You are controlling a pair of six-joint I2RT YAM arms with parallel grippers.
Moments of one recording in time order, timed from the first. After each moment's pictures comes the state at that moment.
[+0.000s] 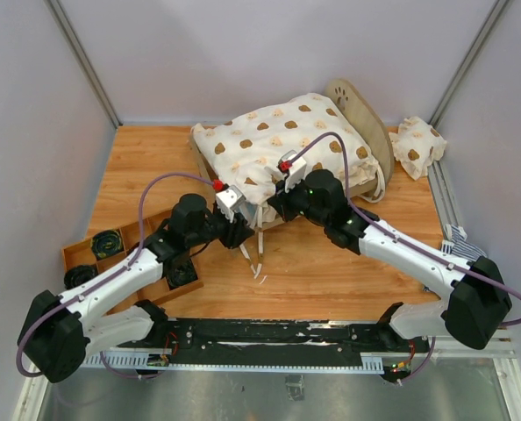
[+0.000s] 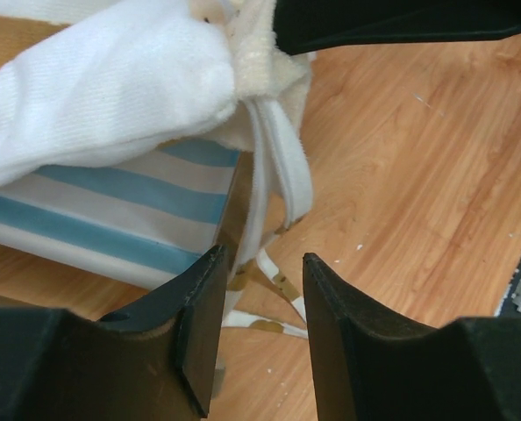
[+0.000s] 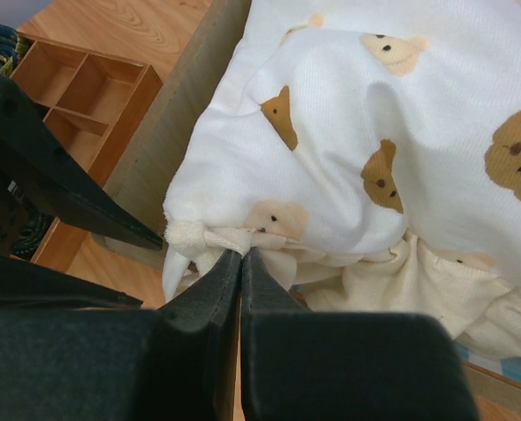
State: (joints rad) left arm -0.62 1.03 0.61 0.05 0.33 -0.03; right arm 0.78 1.31 0.96 0.03 -0.07 0.10
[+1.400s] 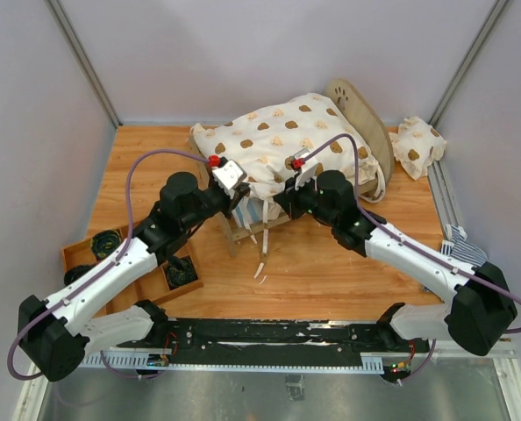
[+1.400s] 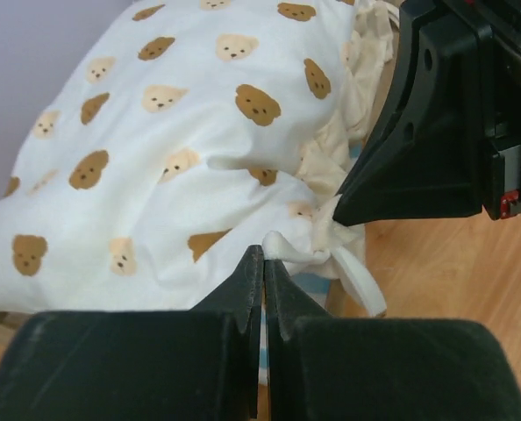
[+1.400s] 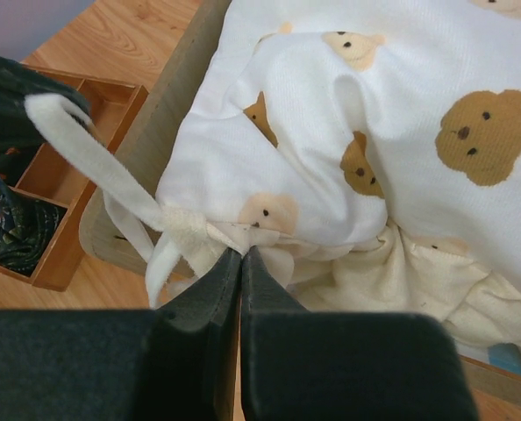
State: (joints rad) left arm -0.64 1.05 0.84 0.06 0.18 0.17; right arm 0.72 1.27 0.90 0.09 -0.09 0.15
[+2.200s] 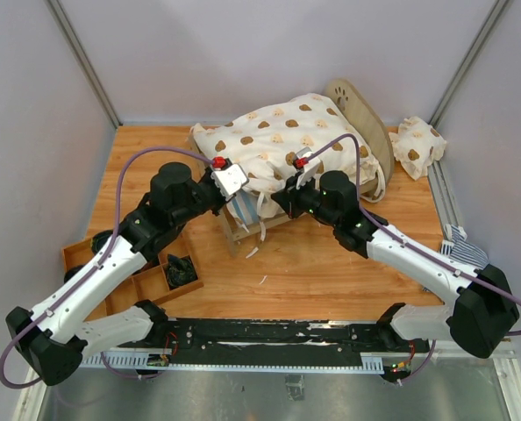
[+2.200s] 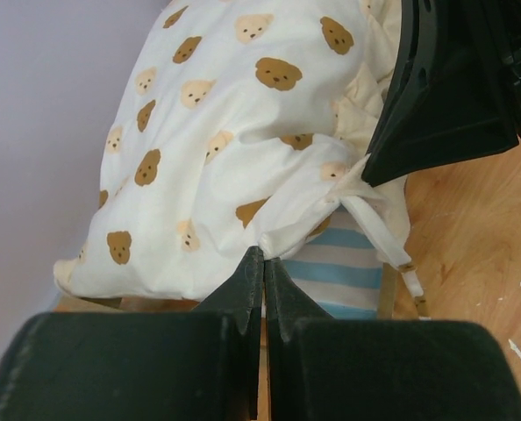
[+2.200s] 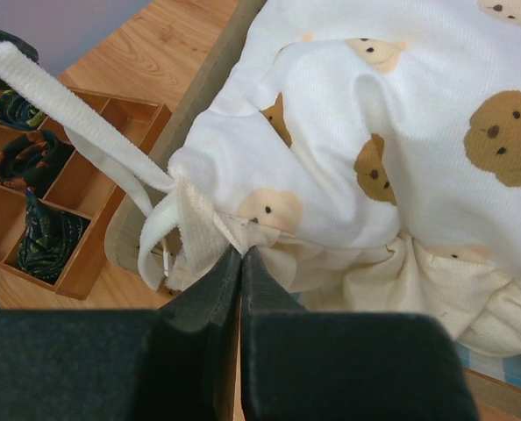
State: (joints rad) left arm -0.64 1.02 1.03 -0.25 0.14 0.47; right arm 0.72 1.25 0.89 0.14 -0.12 0.17
